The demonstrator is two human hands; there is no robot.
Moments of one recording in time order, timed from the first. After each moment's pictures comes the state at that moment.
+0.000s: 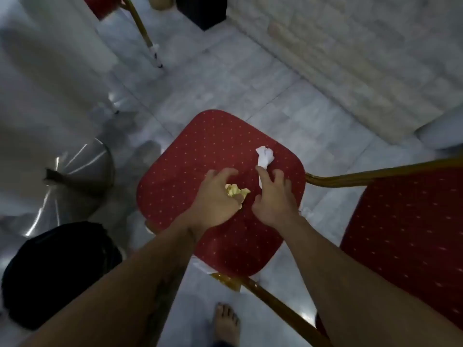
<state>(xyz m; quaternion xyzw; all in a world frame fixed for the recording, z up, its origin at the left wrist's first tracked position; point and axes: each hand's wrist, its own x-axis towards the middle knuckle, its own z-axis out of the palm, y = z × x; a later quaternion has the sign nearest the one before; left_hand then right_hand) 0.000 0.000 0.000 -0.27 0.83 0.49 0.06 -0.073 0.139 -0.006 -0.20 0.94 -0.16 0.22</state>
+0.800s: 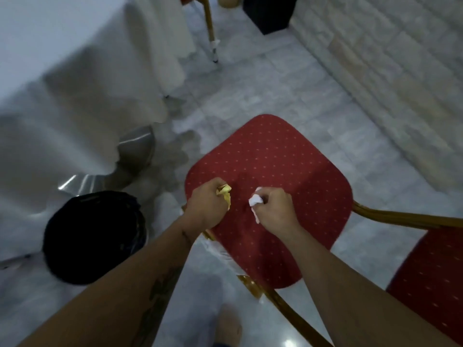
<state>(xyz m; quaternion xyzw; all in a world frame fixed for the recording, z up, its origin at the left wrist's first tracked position) 0.077 -0.074 -0.013 -0.41 0.78 0.47 0.02 -0.031 0.059 -0.017 -0.21 0.88 -0.32 0.29</state>
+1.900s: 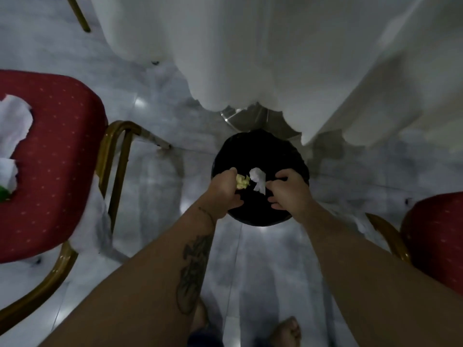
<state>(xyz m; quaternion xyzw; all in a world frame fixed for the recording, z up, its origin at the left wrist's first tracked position) 0.452 -0.239 -0.128 -0.68 0.20 0.68 -0.19 0.304 -0.212 -0.138 -0.27 0.78 -0.19 0.53</state>
